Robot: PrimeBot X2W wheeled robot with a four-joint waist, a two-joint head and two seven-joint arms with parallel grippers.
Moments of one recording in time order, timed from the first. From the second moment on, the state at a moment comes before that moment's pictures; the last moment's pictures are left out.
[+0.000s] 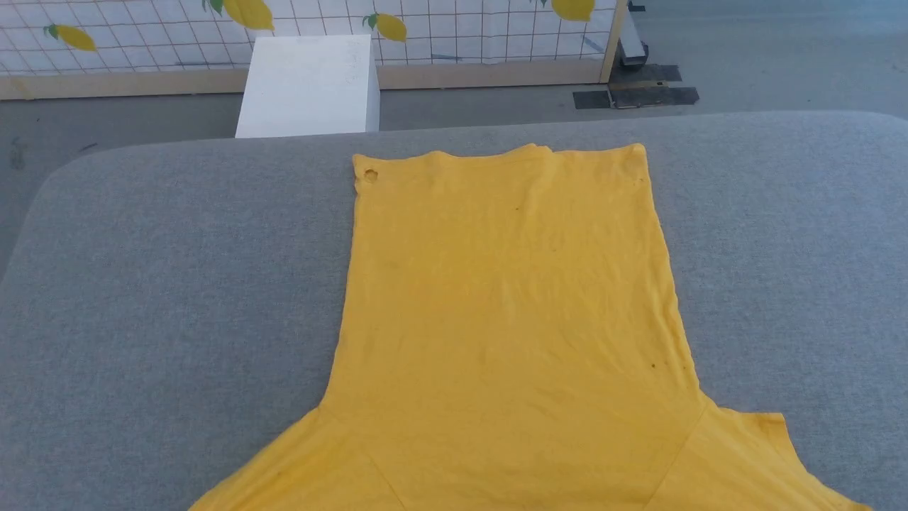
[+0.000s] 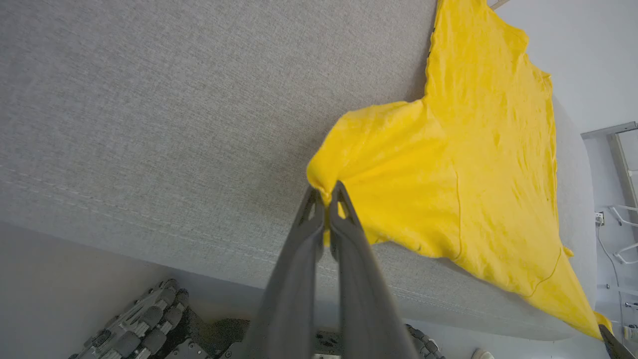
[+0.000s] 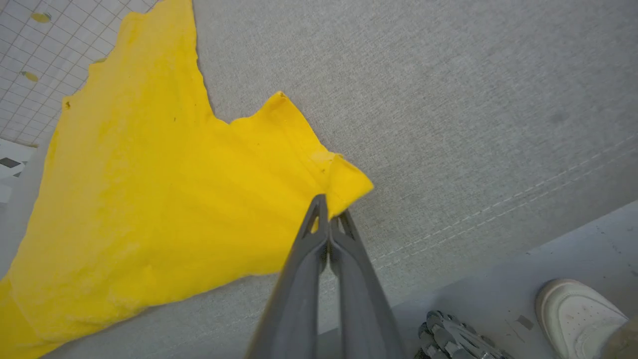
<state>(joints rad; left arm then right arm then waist) 0.61 0.39 0.06 -0.48 -1.02 0.19 0.34 0.48 -0.05 -0.38 -0.21 0.66 0.13 0.43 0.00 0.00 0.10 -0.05</state>
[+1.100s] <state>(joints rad) 0.40 0.39 -0.04 -0.50 -0.96 0.16 0.31 0.03 -0.05 -0.45 -0.42 0.34 0.13 0.45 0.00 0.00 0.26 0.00</state>
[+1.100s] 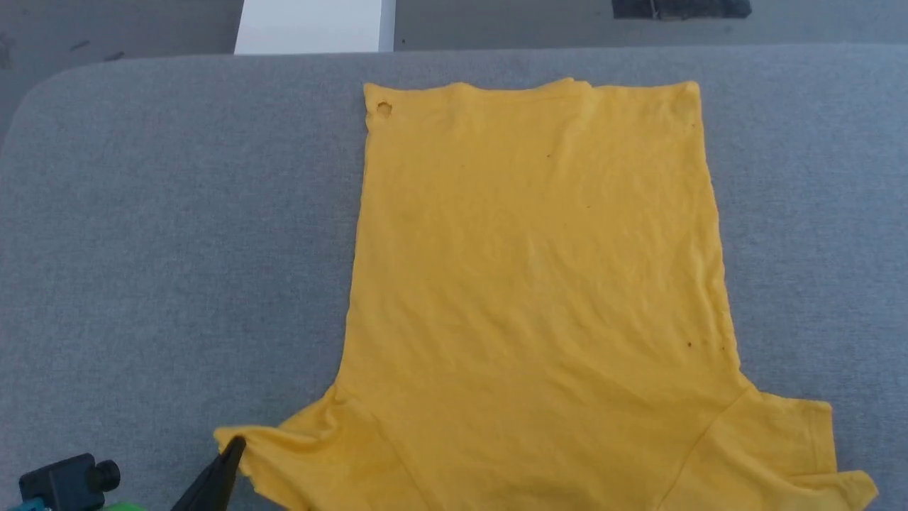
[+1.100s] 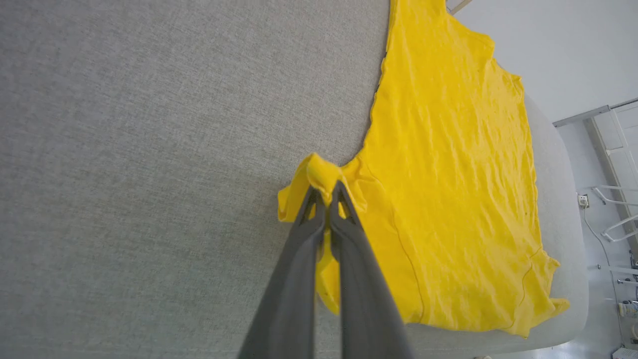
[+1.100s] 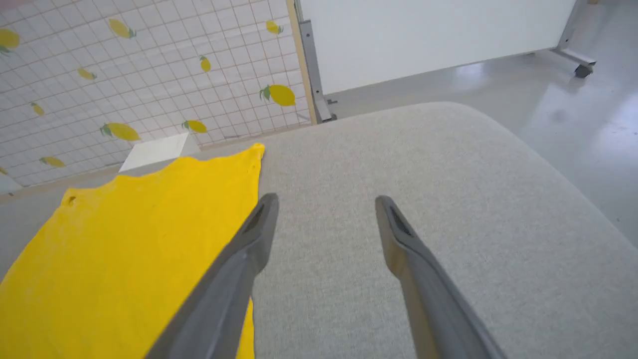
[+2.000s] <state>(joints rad) 0.18 0.39 -0.11 -0.51 -0.93 0.04 0.27 -0.91 -0.11 -0.43 0.09 -0.06 0.13 0.78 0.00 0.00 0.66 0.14</state>
